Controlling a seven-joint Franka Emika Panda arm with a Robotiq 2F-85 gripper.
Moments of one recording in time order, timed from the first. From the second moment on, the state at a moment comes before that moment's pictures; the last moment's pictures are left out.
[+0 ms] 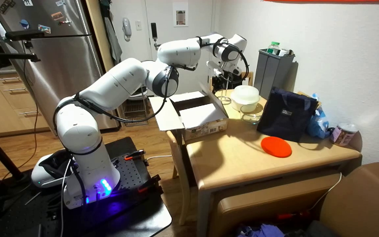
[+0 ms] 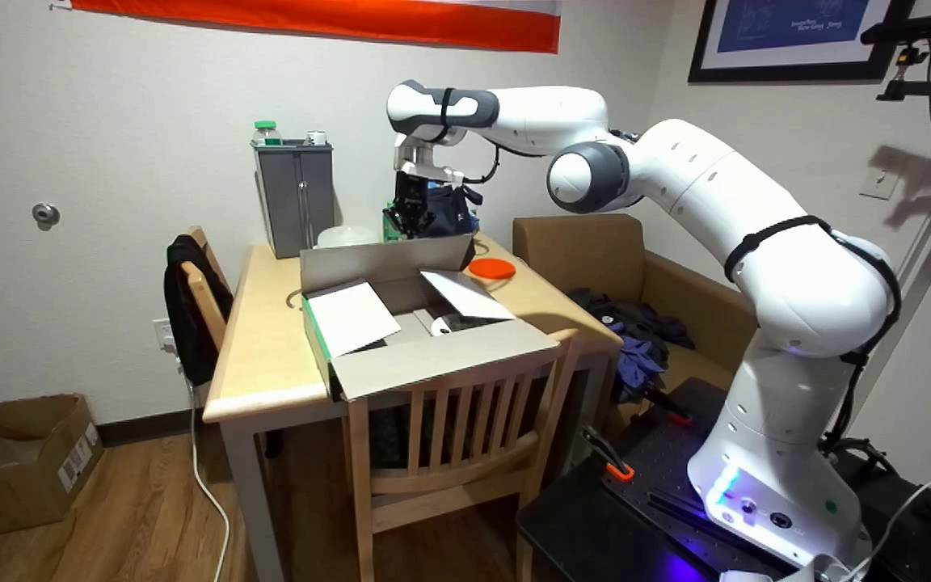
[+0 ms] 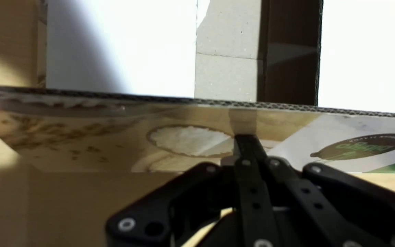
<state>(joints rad) 0.04 1.06 0.07 -0.58 0.20 1.43 0.22</state>
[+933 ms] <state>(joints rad) 0.07 1.06 0.07 -0.51 0.20 1.37 0.22</state>
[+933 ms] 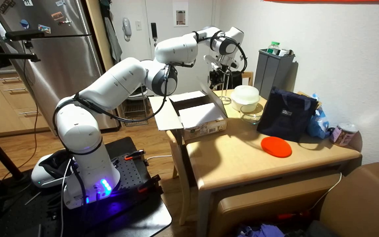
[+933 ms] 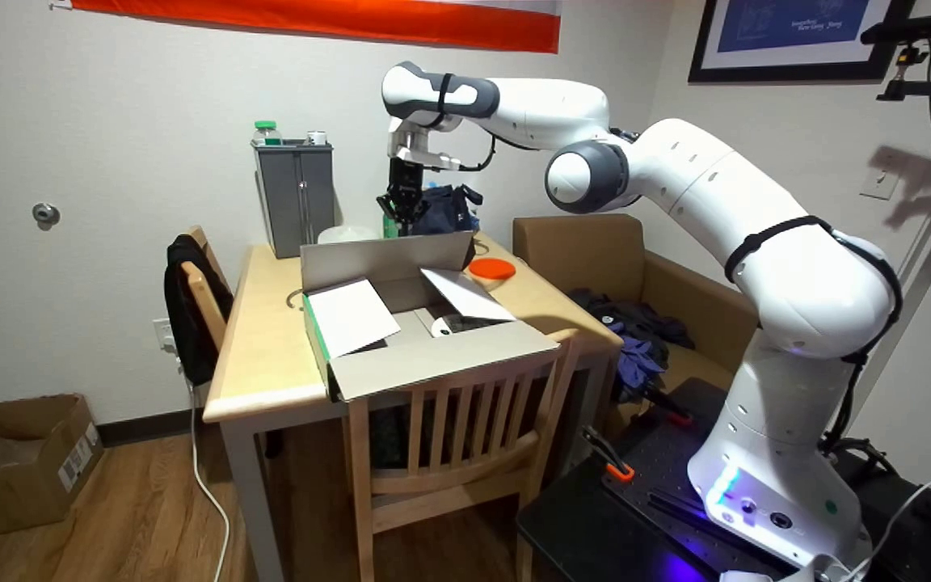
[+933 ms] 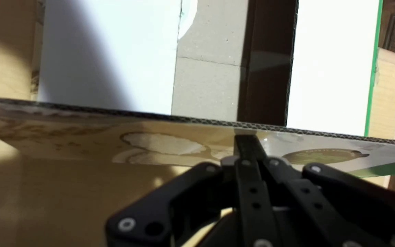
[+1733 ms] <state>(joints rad) 0.08 1.05 0.07 -0.51 0.20 1.29 0.22</state>
